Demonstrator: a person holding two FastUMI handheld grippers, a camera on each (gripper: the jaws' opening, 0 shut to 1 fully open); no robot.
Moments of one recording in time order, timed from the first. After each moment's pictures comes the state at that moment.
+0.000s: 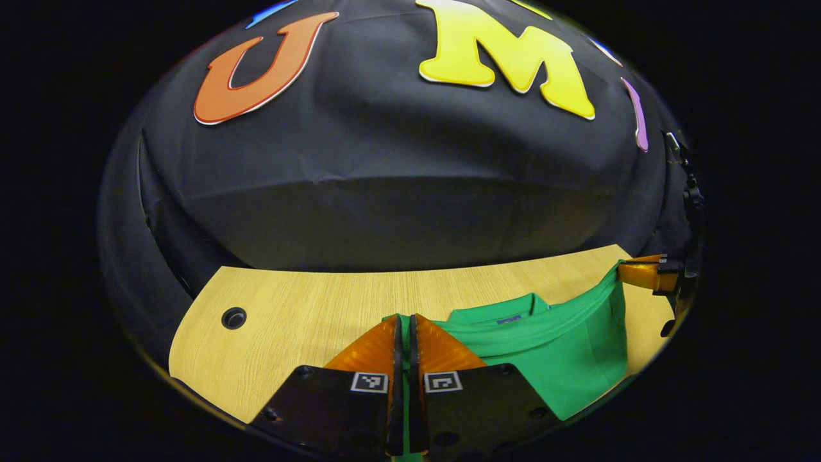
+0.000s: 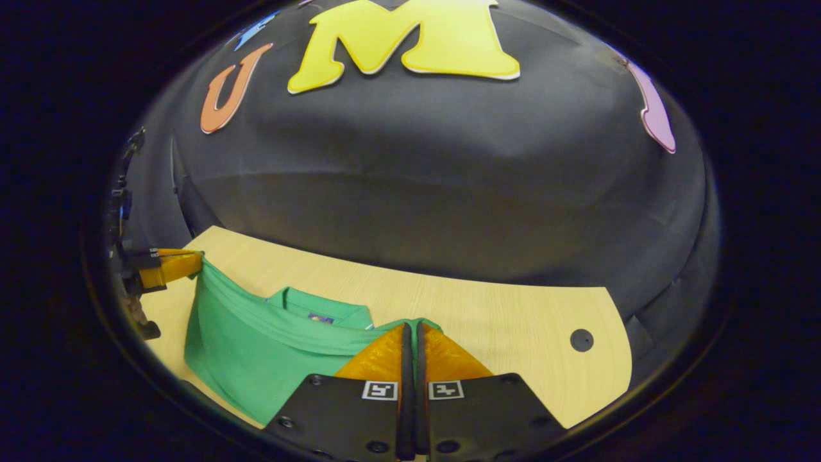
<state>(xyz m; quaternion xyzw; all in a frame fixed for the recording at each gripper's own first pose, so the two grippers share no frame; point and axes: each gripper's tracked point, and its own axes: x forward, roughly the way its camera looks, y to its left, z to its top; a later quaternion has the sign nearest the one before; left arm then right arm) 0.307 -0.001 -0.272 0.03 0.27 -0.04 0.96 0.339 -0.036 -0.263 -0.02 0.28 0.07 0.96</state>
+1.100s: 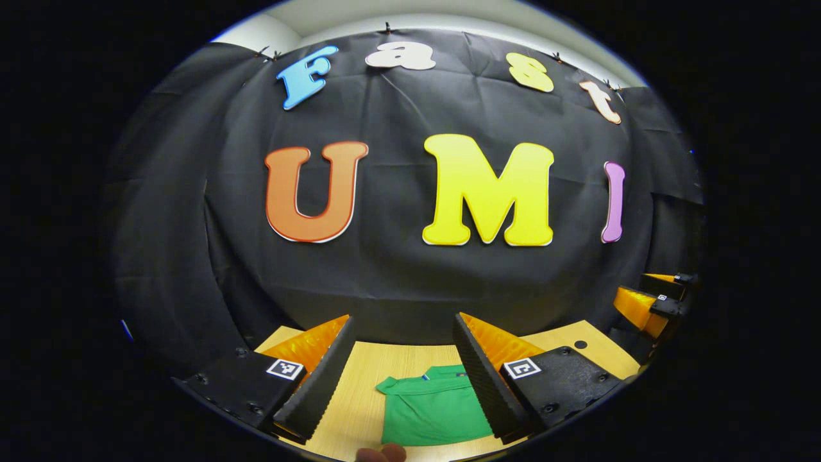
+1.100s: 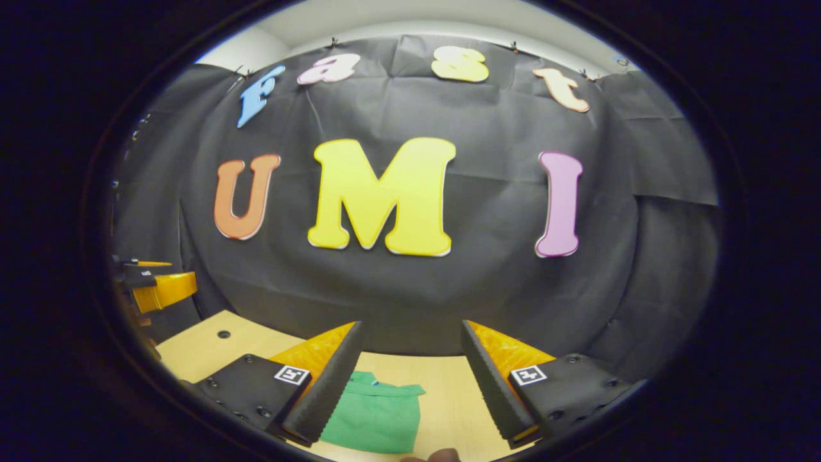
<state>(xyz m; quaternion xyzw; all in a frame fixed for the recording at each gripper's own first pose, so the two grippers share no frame) 0.145 -0.003 -0.001 -0.01 0.07 0.00 1.00 0.151 -0.059 0.004 0.02 0.04 -0.01 1.00</state>
